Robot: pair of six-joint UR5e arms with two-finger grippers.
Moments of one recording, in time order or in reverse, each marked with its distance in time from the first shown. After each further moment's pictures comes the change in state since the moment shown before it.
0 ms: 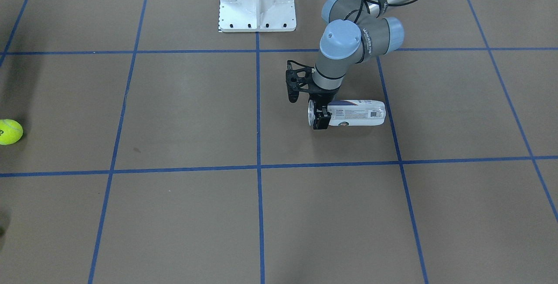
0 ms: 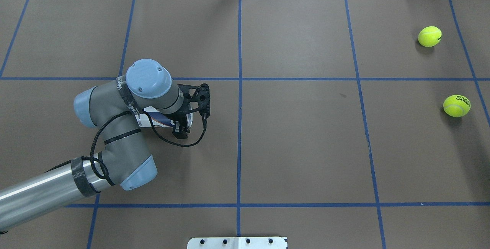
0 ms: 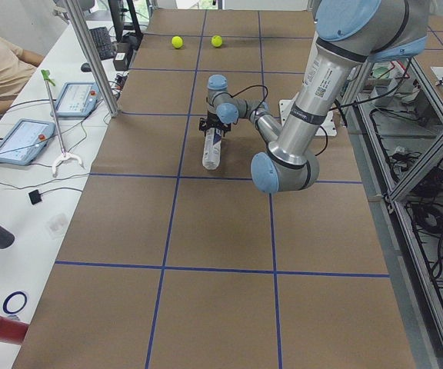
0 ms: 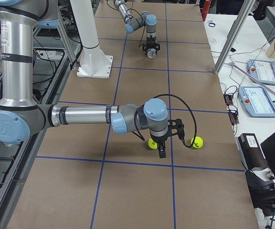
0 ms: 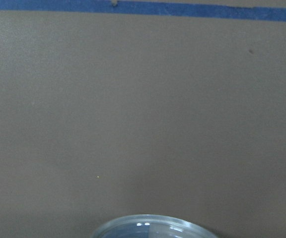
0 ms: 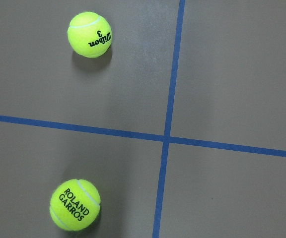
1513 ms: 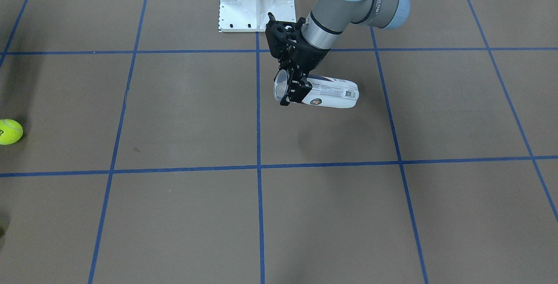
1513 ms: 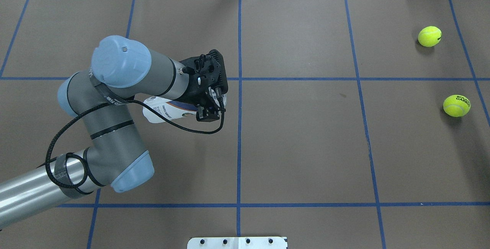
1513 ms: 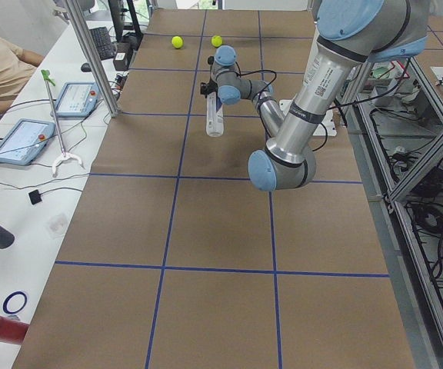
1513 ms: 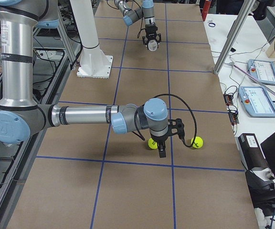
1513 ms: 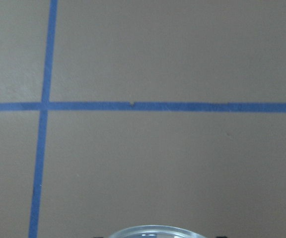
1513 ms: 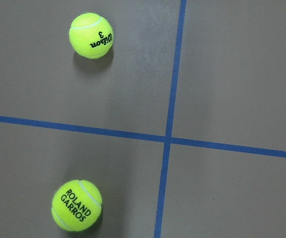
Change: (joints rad) left arm -0.029 -0.028 -0.202 -0.257 -0.015 -0.293; right arm 0.000 0.001 0.001 0.000 0.009 0.002
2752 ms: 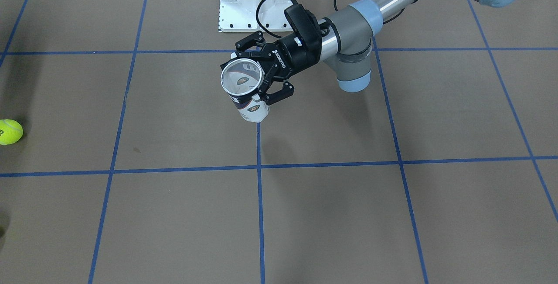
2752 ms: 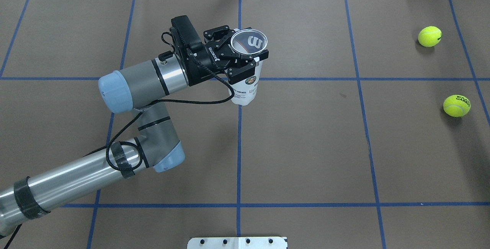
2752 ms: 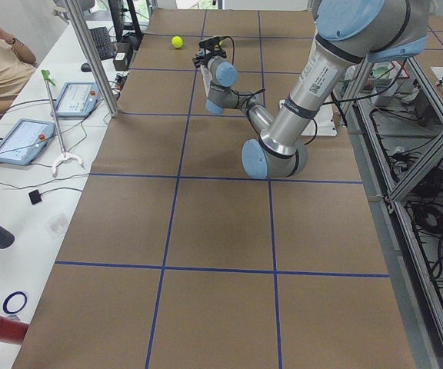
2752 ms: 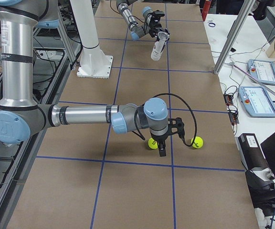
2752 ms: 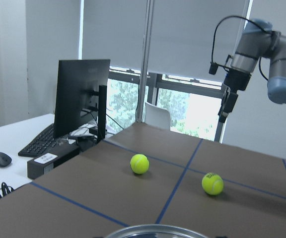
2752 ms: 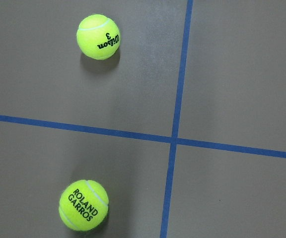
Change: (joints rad) left arm 0.039 -0.146 0.527 -1.298 0.410 -0.575; right arm 0.000 0.000 0.006 0.001 0.013 0.003
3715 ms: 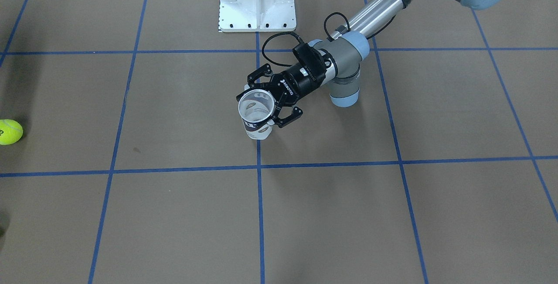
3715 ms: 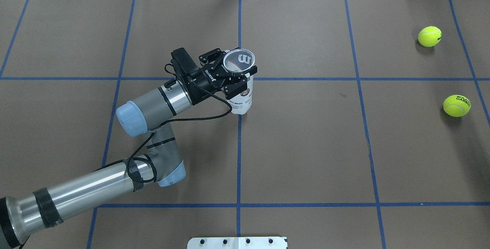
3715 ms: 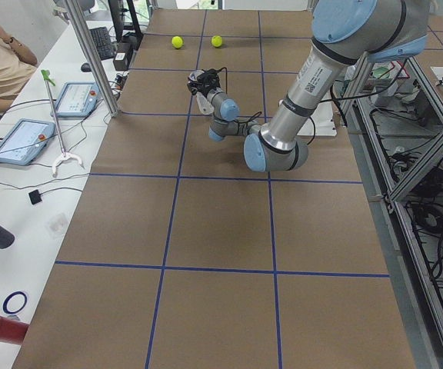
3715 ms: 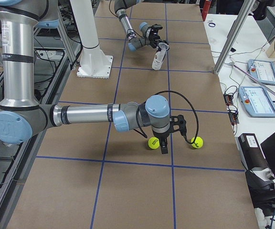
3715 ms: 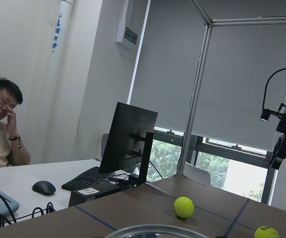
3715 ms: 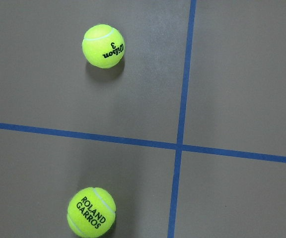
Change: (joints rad) left arm 0.064 -0.025 0.212 -0.158 0.128 0.010; right arm 0.000 0.016 0.003 0.002 0.011 0.024
